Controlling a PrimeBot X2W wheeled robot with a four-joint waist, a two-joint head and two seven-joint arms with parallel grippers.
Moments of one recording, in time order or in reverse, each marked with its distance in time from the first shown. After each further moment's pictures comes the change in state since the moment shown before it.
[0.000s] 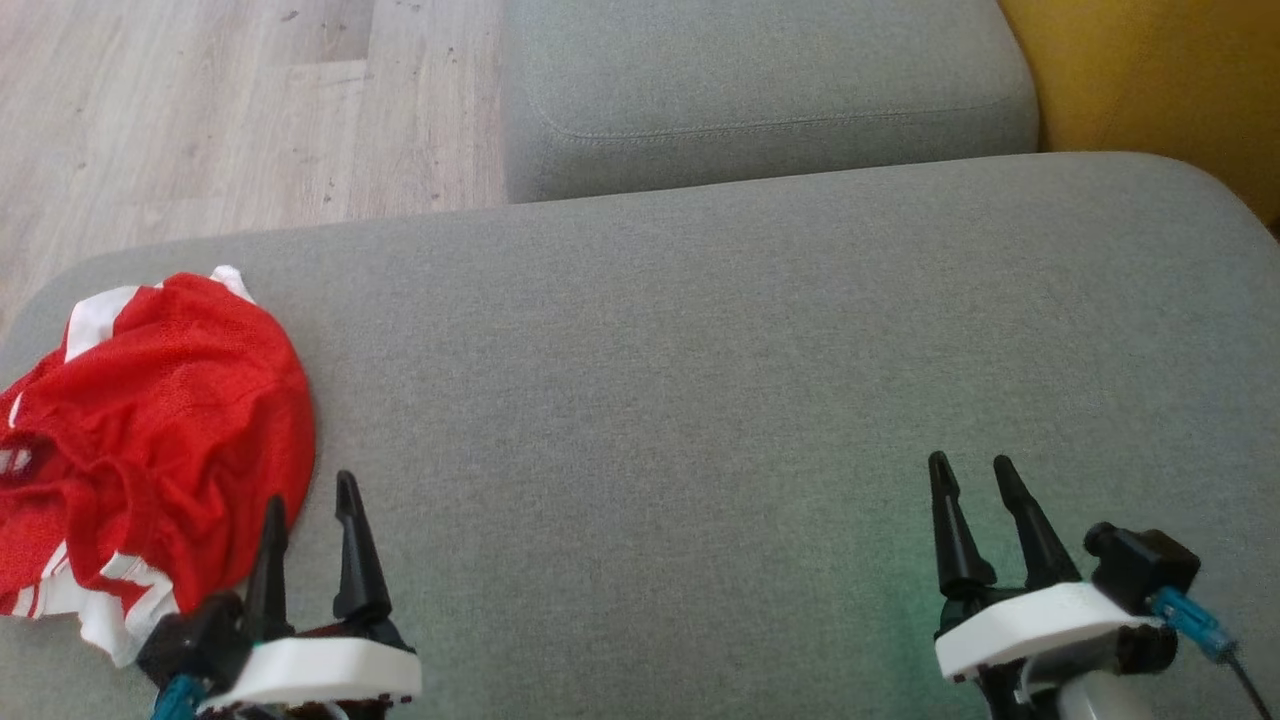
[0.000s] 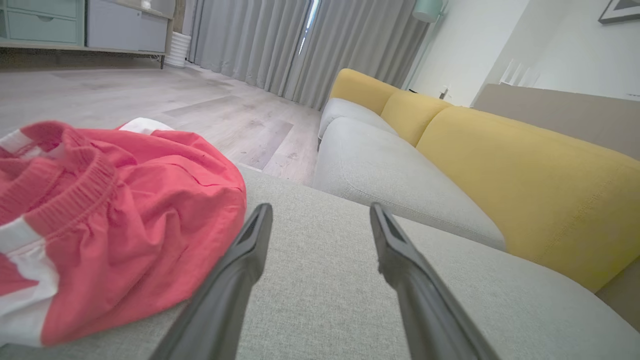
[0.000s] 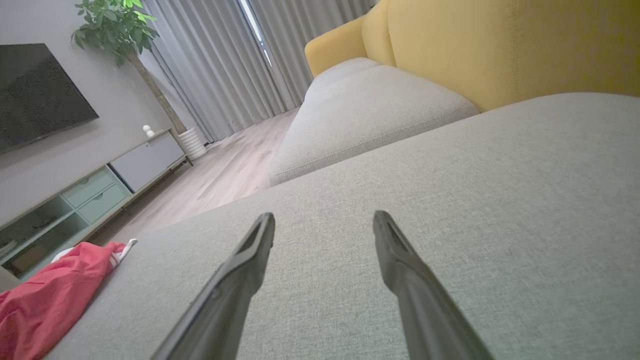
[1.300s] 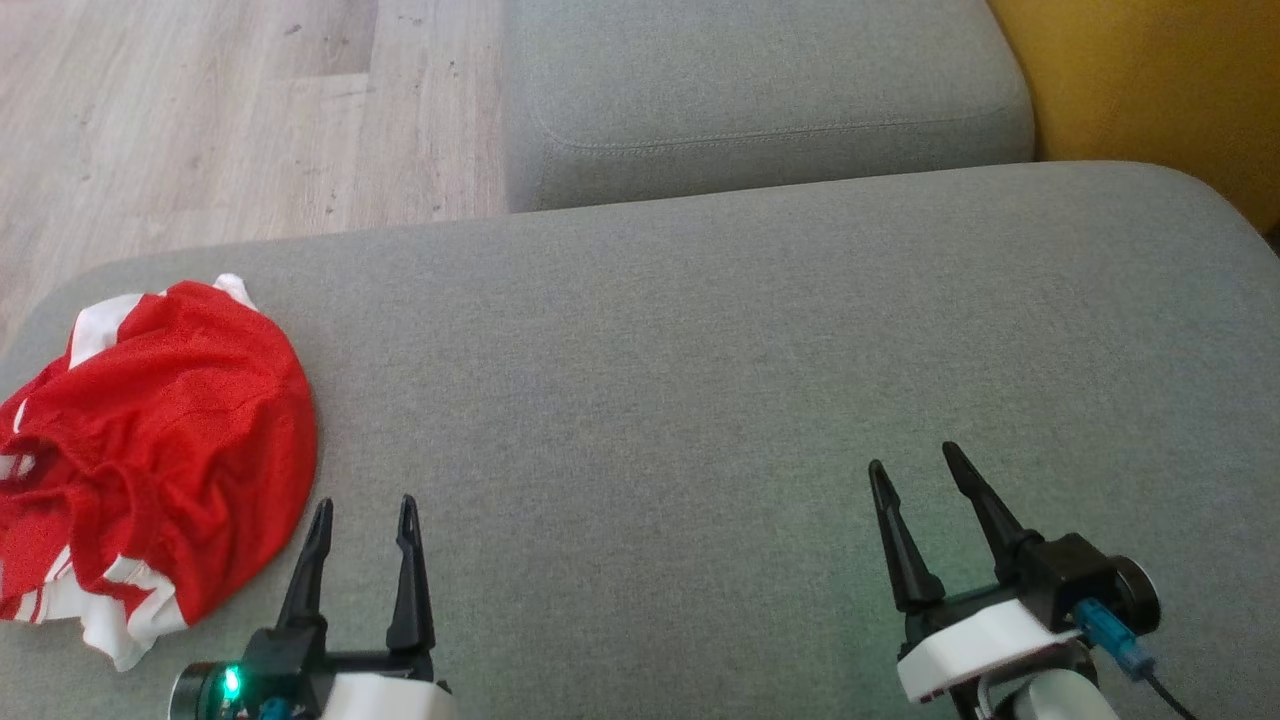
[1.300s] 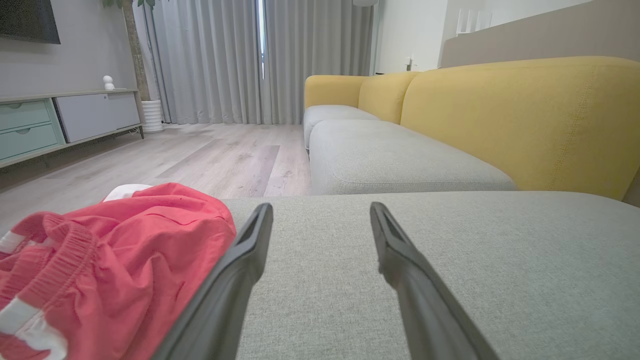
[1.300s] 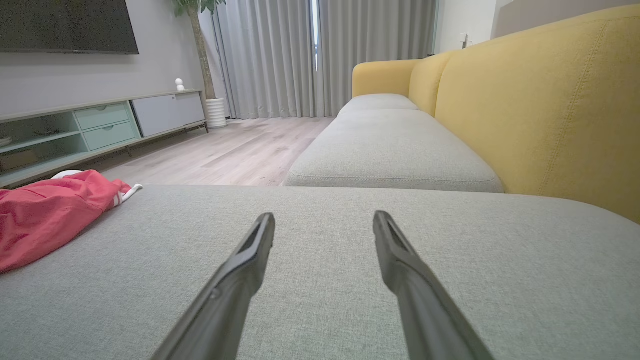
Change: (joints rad) left arm 0.018 0.004 -0.046 0.044 0.340 0.023 -0.088; right arm -0.004 -0.001 0.060 -0.016 -0.349 0.000 -0.090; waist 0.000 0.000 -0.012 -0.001
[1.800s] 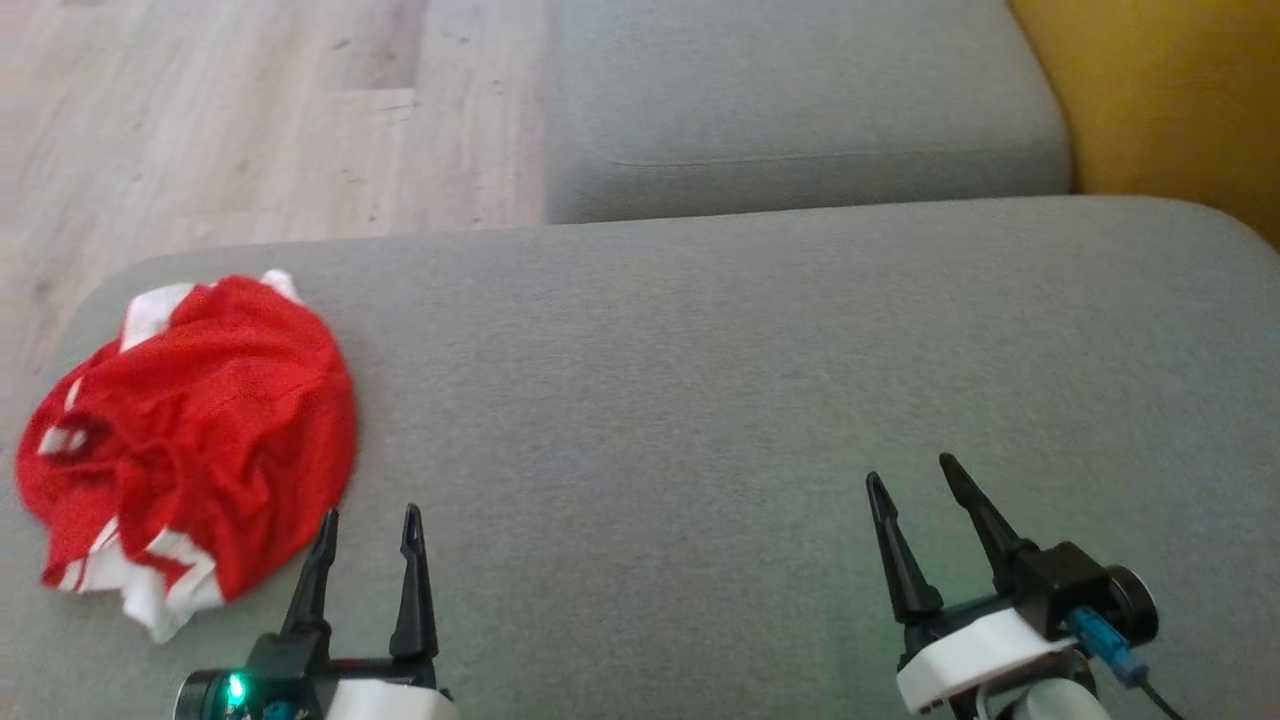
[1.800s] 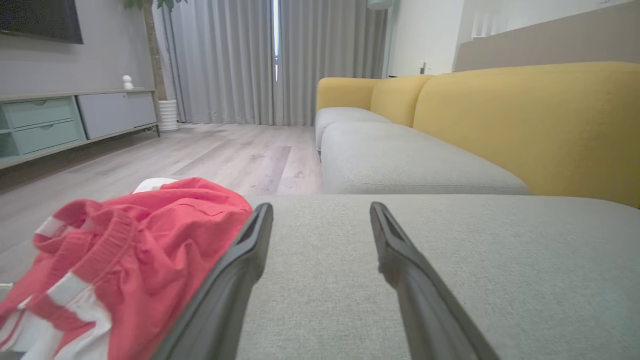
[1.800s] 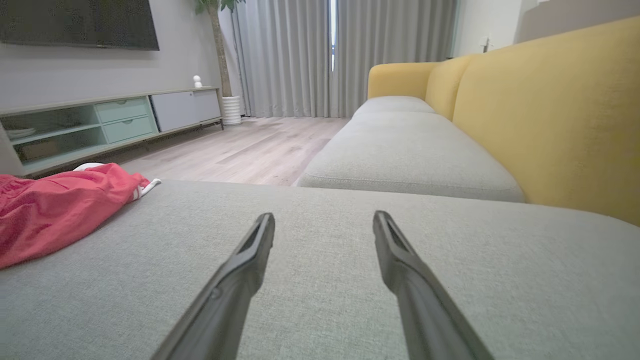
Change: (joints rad) left arm 0.002 0.000 -0.002 0.021 -0.003 -0.005 0.000; right arm 0.007 -0.001 0.002 0.016 -0.010 0.000 0.000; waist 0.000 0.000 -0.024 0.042
